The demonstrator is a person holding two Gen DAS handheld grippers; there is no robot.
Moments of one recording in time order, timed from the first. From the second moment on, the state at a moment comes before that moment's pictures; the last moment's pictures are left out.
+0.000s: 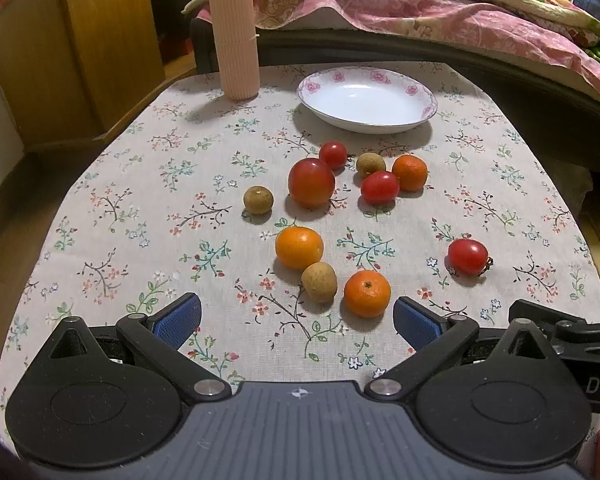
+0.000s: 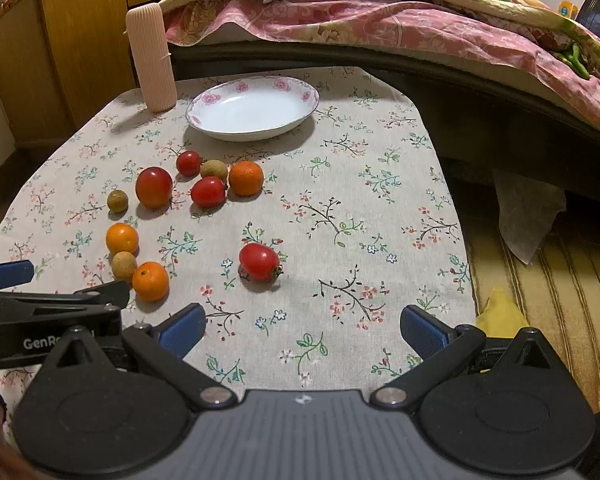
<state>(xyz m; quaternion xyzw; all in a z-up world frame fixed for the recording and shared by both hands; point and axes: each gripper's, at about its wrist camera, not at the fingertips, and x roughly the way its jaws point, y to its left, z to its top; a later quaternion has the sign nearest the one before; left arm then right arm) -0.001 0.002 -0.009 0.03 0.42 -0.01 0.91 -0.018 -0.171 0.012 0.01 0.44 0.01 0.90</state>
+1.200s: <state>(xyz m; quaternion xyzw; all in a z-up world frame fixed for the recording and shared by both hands) 0.015 0.013 -0.020 0.02 0.44 0.00 0.90 0.005 -0.158 -0.001 0.00 0.46 0.06 0.88</state>
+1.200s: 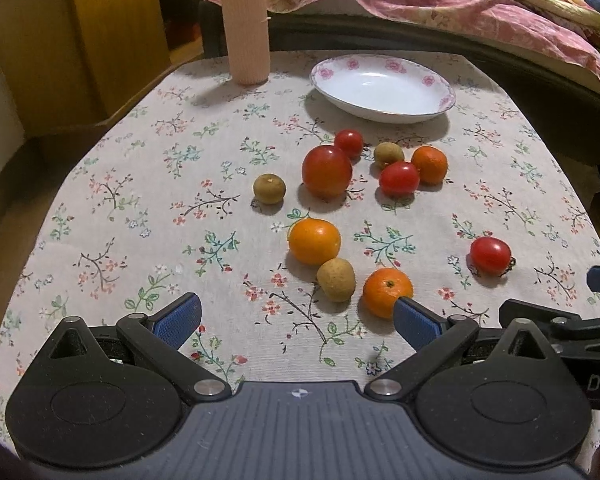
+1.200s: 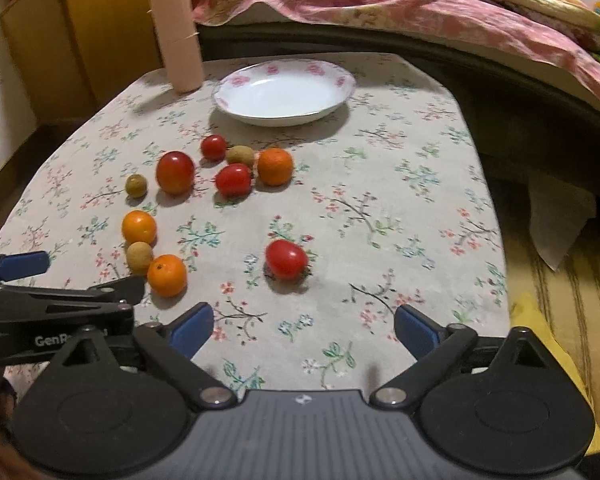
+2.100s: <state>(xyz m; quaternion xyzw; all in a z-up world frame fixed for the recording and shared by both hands) 0.017 -0.004 -0.037 0.03 0.45 -0.12 0.89 0.071 -0.154 -0.023 -0.07 0.51 0.20 0.83</state>
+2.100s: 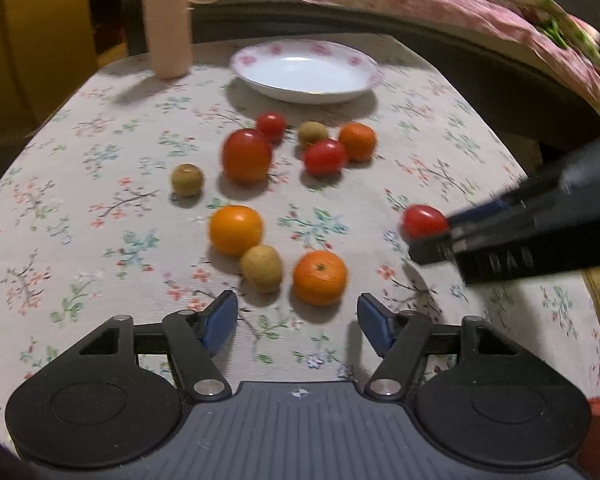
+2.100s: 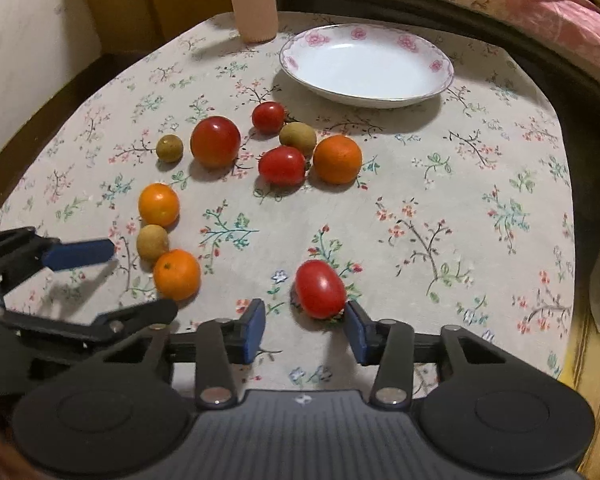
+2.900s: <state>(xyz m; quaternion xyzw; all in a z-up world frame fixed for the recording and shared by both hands) 0.027 -0.028 -0.048 0.07 0.42 -0.17 0.89 0.094 -0.161 -0.028 -0.04 0.53 0.22 0.82</state>
